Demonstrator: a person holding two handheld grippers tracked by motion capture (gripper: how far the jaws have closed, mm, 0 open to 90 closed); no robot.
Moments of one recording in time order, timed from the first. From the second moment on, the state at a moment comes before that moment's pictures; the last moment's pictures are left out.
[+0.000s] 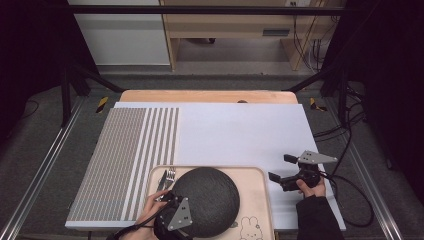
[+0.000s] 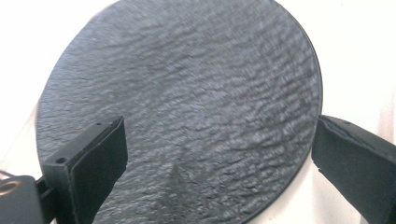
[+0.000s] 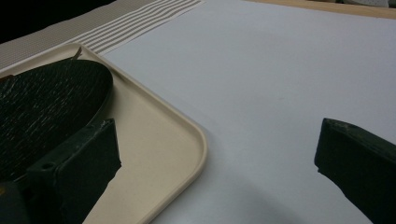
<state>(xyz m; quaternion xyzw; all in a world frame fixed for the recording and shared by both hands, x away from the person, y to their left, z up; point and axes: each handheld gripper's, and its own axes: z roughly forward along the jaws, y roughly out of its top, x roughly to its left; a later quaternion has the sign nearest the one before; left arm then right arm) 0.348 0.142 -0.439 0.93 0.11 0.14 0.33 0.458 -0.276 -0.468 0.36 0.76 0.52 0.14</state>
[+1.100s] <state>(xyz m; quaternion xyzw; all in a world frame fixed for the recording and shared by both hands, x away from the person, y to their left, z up) 0.405 0.228 -0.431 0.82 0.28 0.17 0.47 0.458 -0.277 -0.467 0.36 0.76 0.52 0.14</state>
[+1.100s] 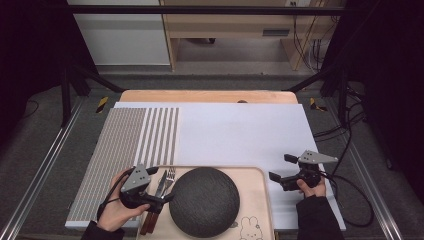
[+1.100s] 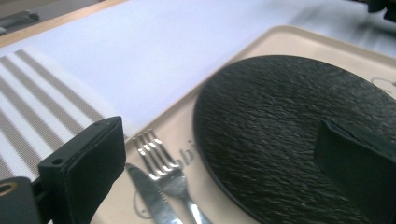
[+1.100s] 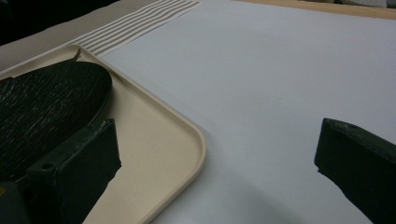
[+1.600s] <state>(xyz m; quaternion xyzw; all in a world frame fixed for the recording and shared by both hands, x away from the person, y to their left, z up) 0.420 0.291 -0.450 0.77 0.37 0.19 0.48 0.459 -0.276 -0.469 0.36 0.77 0.52 0.14</state>
